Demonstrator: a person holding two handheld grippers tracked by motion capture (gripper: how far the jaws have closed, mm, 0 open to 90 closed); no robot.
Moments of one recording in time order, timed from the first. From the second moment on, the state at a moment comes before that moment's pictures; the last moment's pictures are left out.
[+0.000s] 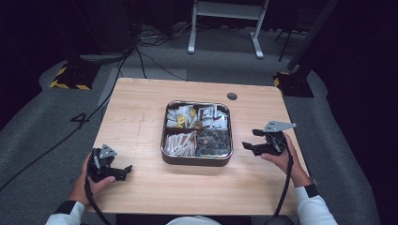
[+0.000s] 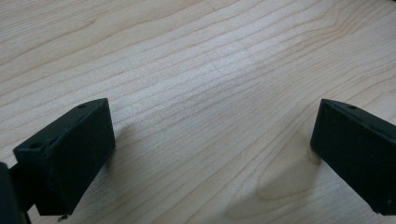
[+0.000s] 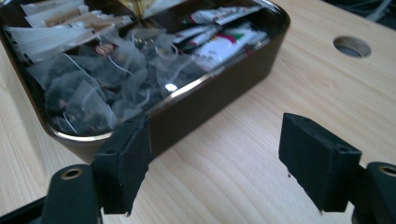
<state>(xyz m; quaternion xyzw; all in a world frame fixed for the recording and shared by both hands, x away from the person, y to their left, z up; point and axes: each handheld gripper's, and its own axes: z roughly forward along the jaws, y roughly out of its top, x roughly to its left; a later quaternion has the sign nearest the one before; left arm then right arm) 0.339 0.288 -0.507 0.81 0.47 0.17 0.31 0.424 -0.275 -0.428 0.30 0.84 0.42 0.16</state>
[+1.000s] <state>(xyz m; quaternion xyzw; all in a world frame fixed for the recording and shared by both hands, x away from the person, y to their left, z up) 0.339 0.288 -0.506 0.81 0.47 0.17 0.31 0.458 -0.186 -0.424 0.25 0.88 0.39 0.13</state>
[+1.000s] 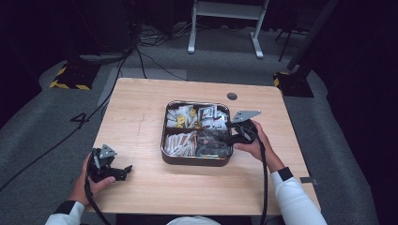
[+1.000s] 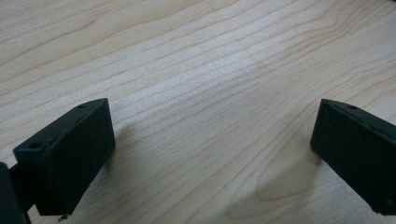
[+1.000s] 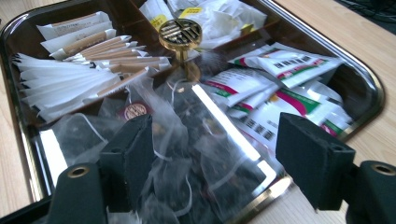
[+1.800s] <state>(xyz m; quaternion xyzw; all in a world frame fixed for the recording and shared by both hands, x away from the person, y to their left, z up) 0.339 0.288 -0.507 0.81 0.47 0.17 0.31 0.485 -0.117 -0.437 0.23 0.88 0.39 0.11</state>
